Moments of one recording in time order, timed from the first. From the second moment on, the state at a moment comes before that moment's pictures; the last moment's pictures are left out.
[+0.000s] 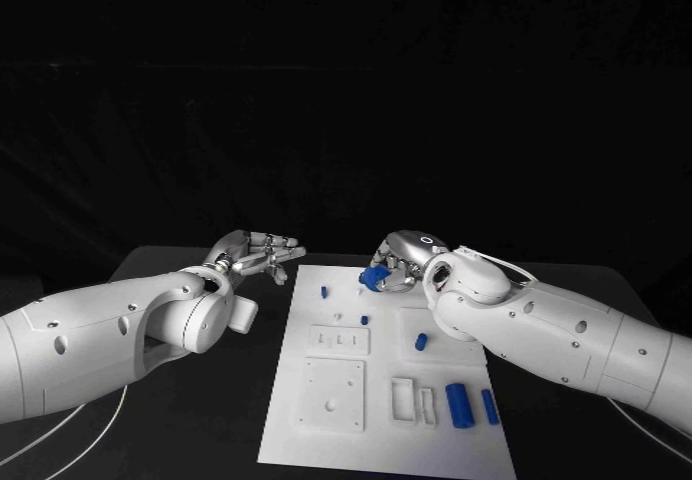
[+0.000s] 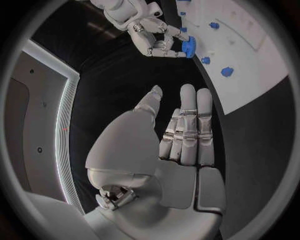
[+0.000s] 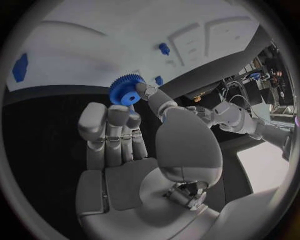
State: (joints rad) left arm 1.40 -0.81 -0.21 1.43 -0.15 -0.46 0.24; left_hand 1.37 -0.09 0.07 0.00 0.13 0.91 0.16 0.06 0.06 1.07 0.12 0.06 0.06 1.28 0.02 0.73 0.31 0.13 1.02 0.00 1.00 0.54; right arm 1.17 -0.56 0.13 1.29 -1.70 -0.28 -0.30; right_hand 1.21 -0.16 0.43 -0.23 0.43 1.16 0.08 0.06 0.08 1.27 -0.02 1.00 1.13 1.44 -0.09 0.94 0.83 0.09 1.46 -0.11 0.94 1.31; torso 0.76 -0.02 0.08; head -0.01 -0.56
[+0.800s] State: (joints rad) left arm 1.40 -0.80 -0.21 1.43 -0.15 -0.45 0.24; left_hand 1.37 -0.09 0.07 0.00 0.13 0.91 0.16 0.06 0.06 1.07 0.12 0.06 0.06 1.28 0.02 0.73 0.31 0.13 1.02 0.00 1.00 0.54; right arm 1.16 -0.45 0.09 1.18 -1.74 -0.28 -0.30; right_hand 1.21 -0.16 0.42 -0.21 0.43 1.15 0.08 0.06 0.08 1.27 -0.02 1.00 1.13 1.44 -0.09 0.94 0.82 0.09 1.46 -0.11 0.94 1.31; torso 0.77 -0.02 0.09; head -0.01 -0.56
